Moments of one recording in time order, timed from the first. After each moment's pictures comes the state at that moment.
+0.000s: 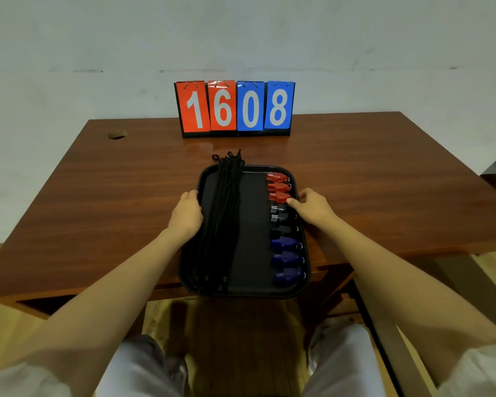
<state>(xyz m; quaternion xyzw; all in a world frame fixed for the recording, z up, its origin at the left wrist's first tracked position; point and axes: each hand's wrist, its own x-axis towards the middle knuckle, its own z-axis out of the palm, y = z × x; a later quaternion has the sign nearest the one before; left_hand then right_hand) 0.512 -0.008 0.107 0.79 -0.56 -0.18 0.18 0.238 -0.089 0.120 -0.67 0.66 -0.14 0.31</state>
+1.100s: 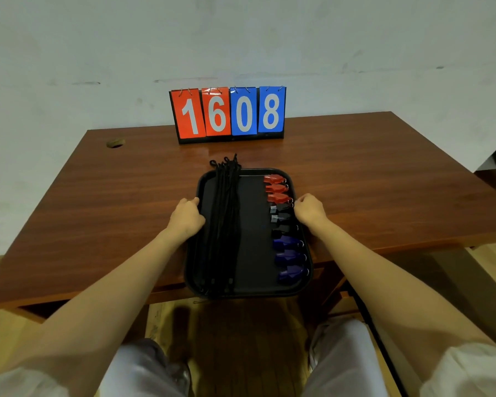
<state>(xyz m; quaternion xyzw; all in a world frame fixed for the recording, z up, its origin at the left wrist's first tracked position) 0.505 -0.005 0.123 0.79 -0.55 -0.23 0.11 0.241 -0.073 0.125 -0.57 0.72 -0.20 0.35</state>
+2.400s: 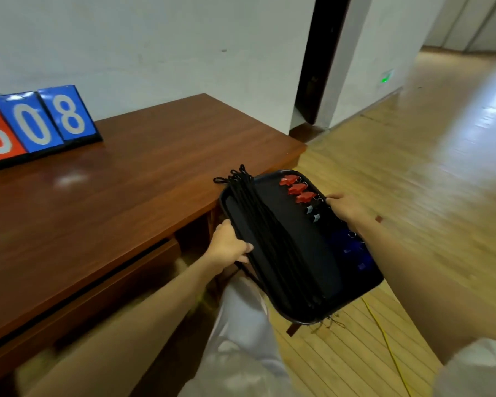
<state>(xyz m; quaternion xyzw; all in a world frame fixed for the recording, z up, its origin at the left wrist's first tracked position) 0.139 0.101 0.113 0.51 -0.61 -0.57 0.17 -0.132 0.139 0.134 -0.32 0.84 -0.34 0.27</state>
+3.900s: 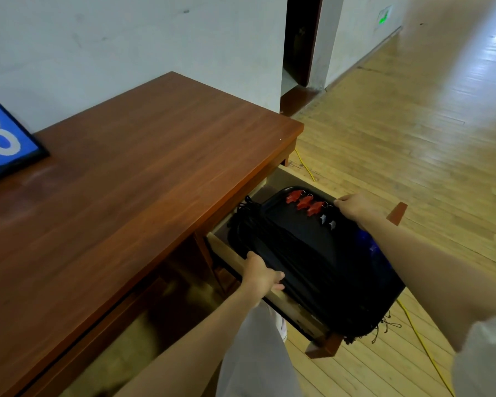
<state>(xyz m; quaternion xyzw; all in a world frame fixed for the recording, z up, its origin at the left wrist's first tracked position) 0.045 0.076 0.034 0.56 -0.44 -0.70 0.08 -0.211 0.079 0.045 -0.25 0.88 -0.26 0.30</state>
